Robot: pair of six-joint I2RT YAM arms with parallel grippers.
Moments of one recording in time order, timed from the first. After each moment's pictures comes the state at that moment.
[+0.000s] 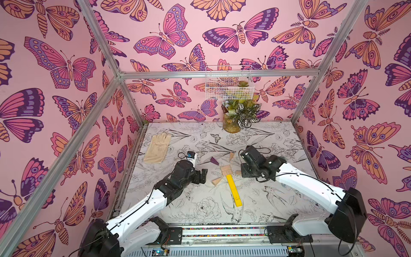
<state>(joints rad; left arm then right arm) -0.58 1.00 0.61 -0.21 -0.09 -0.32 0.66 1.35 1.08 -0.82 0.22 0.59</state>
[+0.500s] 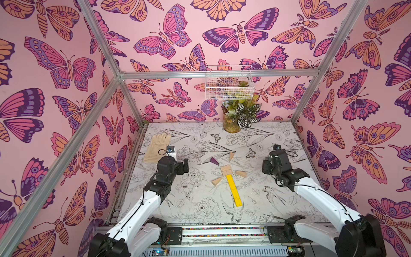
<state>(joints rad) -0.24 0.99 0.50 0.00 -0.17 -0.16 0.31 1.10 0.63 -0.32 0.33 0.31</state>
